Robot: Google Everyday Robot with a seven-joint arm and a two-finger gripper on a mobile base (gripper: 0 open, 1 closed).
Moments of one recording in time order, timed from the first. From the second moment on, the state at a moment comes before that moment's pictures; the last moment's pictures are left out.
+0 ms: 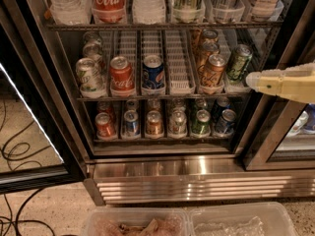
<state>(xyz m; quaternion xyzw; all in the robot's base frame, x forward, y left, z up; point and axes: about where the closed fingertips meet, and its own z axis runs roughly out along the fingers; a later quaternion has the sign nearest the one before) 0.446 -0.225 1.053 -0.27 0.68 0.02 0.68</state>
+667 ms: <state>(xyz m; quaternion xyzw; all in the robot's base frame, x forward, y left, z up) 0.444 -0.171 1.068 -0.27 0.63 0.09 0.73</state>
